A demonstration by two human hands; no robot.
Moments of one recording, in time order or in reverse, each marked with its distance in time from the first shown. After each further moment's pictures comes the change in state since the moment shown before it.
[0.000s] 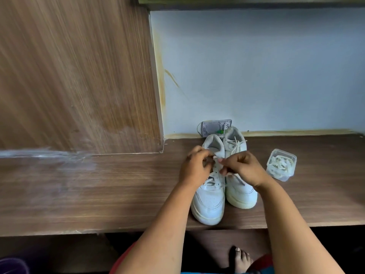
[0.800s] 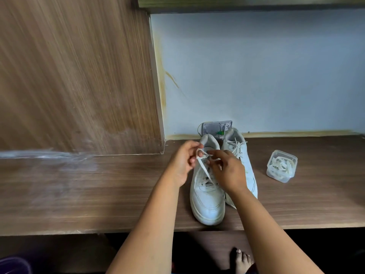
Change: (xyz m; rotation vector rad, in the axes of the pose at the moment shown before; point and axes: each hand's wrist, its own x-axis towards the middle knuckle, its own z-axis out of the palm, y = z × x) left_hand 0.011 0.032 -0.054 -1.028 -0.101 -0.684; right_hand 0.023 0.032 0.048 -0.455 0.387 -0.256
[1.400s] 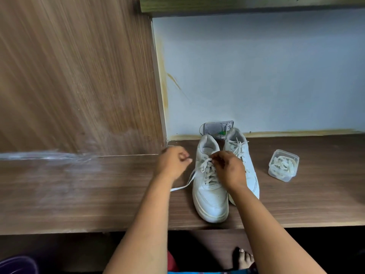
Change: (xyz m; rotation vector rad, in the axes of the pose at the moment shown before) left_hand -0.005 0.002 -0.040 1.193 0.251 0.267; right_hand 0.004 0.006 0.005 0.065 -0.013 0.059
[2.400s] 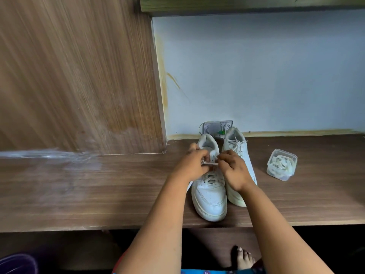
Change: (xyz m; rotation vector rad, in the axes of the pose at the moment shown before) left_hand 0.009 0.020 0.038 0.091 -0.224 0.293; right_hand -0.005 -0.010 -0.028 0.077 -0.193 0.011
